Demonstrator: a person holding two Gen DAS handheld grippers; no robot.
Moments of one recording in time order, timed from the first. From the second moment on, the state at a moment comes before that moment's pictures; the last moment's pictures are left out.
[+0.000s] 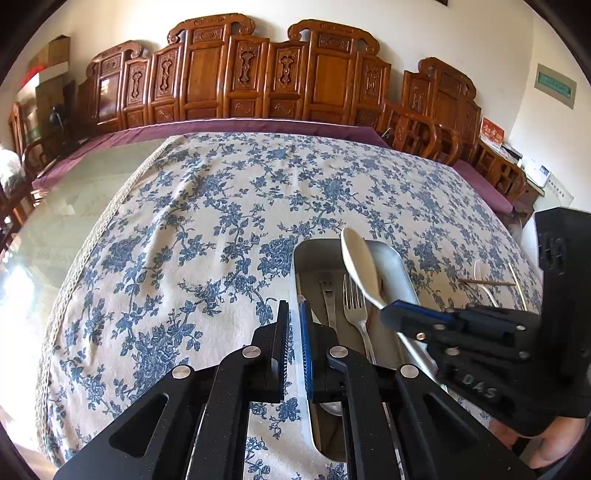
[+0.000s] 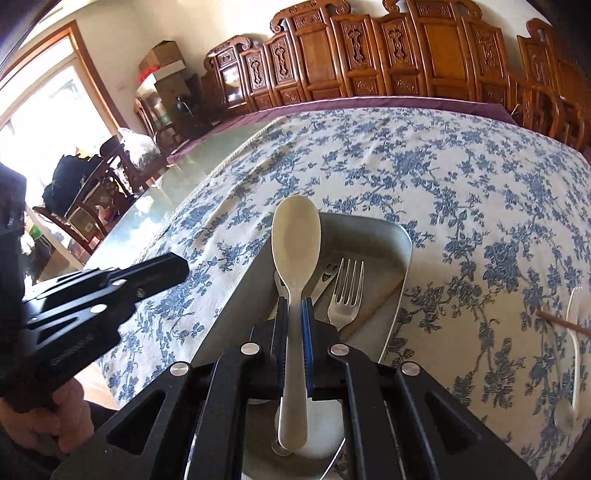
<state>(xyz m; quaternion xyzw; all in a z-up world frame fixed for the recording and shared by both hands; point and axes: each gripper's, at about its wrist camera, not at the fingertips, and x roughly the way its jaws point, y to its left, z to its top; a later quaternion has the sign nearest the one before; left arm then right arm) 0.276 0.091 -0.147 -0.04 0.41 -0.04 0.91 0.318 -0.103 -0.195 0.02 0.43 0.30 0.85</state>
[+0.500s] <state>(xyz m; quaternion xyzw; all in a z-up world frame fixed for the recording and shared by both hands) 0.275 0.074 -0.151 -0.03 0.41 -0.06 0.91 0.302 -0.145 -0.182 -0.01 0.40 0.28 0.87</state>
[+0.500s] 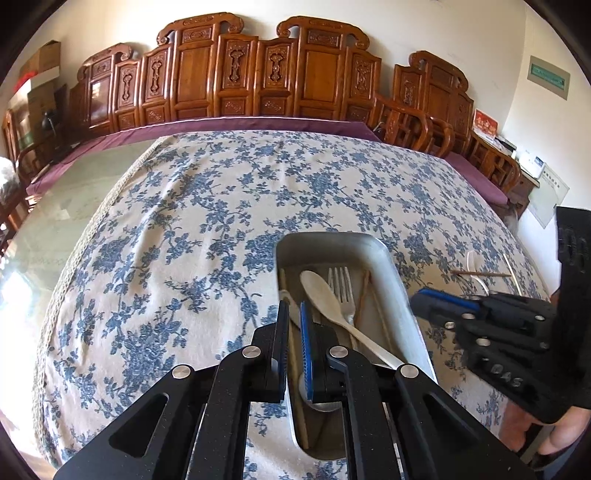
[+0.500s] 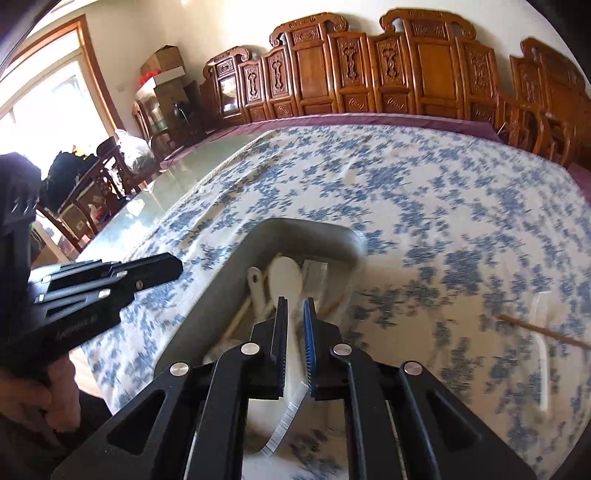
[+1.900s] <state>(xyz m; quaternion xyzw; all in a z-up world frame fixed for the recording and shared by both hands) 0.266 -0.078 -0.174 0.03 0.43 -0.16 0.89 0.390 -0.386 -0.248 -0.12 0.48 0.18 0.85</state>
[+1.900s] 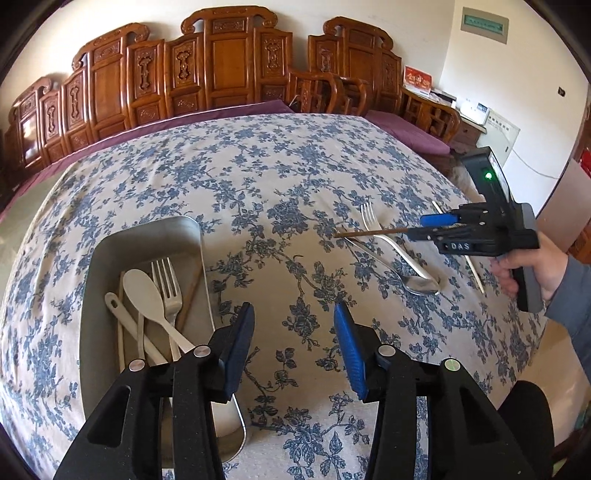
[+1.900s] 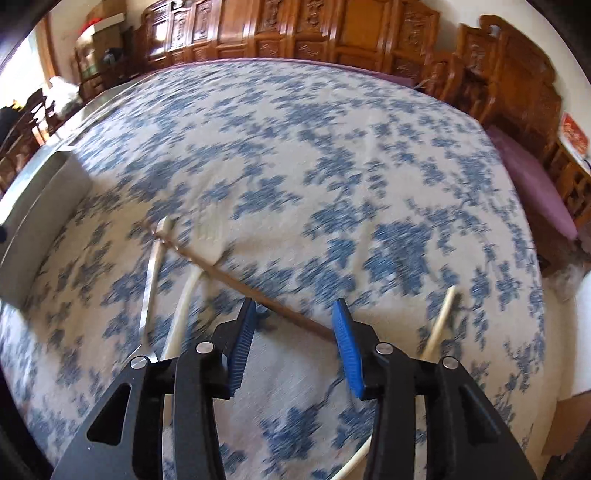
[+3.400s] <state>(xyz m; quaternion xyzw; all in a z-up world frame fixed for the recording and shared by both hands) 0.291 -0.246 -0.224 0.13 0.49 -0.20 0.84 0.292 -0.457 -0.210 0.01 0.45 0.11 0.89</state>
